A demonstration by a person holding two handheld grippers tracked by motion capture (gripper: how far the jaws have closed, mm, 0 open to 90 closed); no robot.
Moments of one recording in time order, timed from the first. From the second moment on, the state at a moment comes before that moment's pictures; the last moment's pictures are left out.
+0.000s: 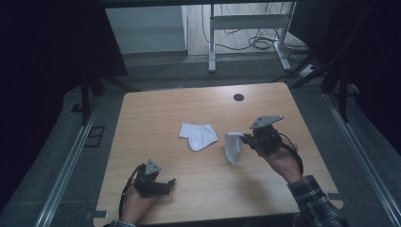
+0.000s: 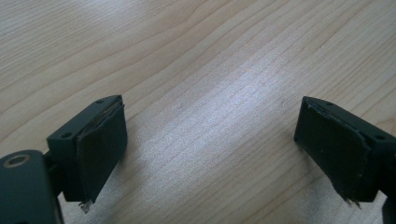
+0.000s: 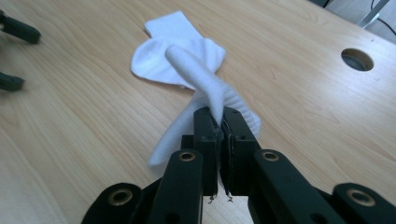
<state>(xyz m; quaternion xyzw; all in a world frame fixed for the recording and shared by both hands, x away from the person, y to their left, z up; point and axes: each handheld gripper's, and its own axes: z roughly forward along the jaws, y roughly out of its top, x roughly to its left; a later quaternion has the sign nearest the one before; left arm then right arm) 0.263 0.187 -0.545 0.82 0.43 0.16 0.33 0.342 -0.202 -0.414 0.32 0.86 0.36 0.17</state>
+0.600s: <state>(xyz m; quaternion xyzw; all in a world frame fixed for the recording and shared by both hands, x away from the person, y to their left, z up) 0.263 0.187 -0.545 0.82 0.44 0.16 0.33 0.345 -0.234 -0.472 0.37 0.87 0.31 0.15</state>
